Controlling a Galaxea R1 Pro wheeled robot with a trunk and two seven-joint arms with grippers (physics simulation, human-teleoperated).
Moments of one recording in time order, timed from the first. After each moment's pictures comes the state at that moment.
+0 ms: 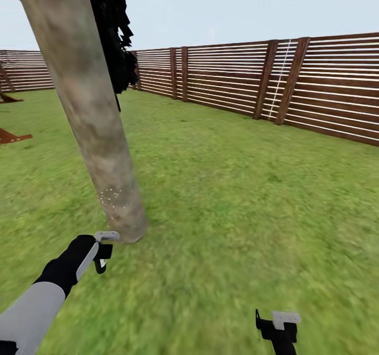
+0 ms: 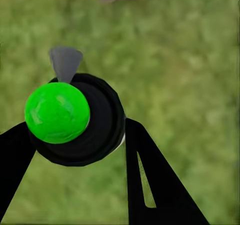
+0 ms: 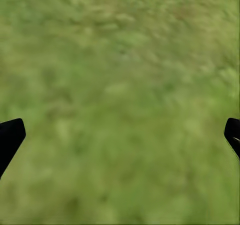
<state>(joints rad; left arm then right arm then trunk) -0.74 0.21 -0.13 -0.72 0.20 0.77 0.10 -0.46 -0.05 0.36 -0.08 -0.31 -0.59 -0.22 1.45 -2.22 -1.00</state>
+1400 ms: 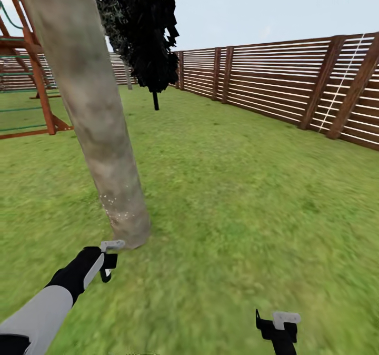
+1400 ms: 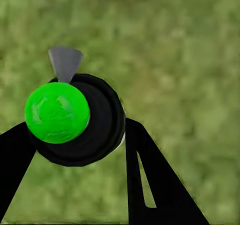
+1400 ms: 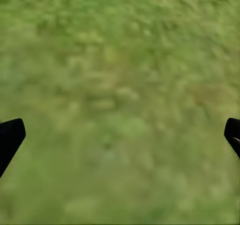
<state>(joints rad) -0.75 0.17 -0.13 -0.54 0.21 0.62 0.10 -0.46 -0.06 0.36 -0.08 -0.31 -0.59 -0.22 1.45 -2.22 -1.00</state>
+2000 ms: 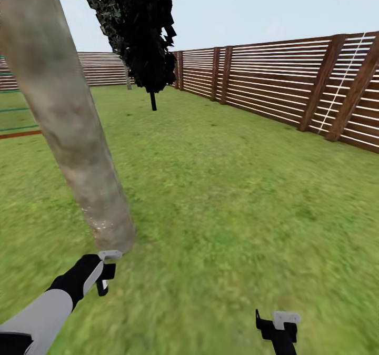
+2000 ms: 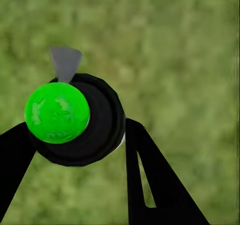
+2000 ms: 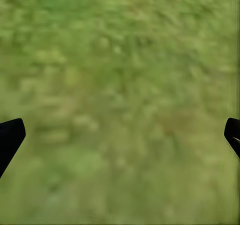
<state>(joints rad) -0.75 0.17 -0.13 -0.44 0.21 0.60 0.11 -0.46 -0.06 0.36 -0.08 -0.31 -0.59 -0.21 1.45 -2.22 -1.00</state>
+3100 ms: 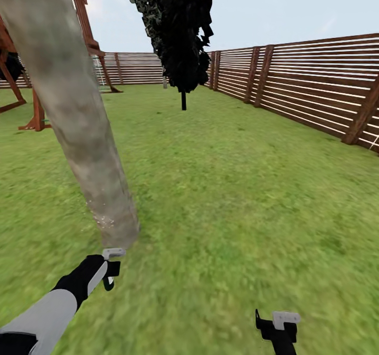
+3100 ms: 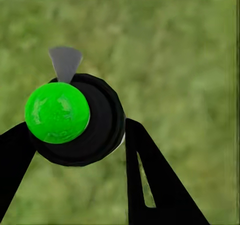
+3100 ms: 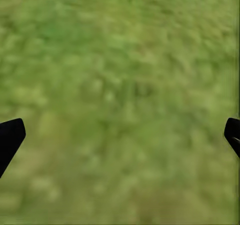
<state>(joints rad) -0.75 0.14 -0.13 -0.44 0.22 0.53 0.11 -0.46 -0.06 0.36 -0.08 -0.31 -0.59 -0.21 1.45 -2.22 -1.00</state>
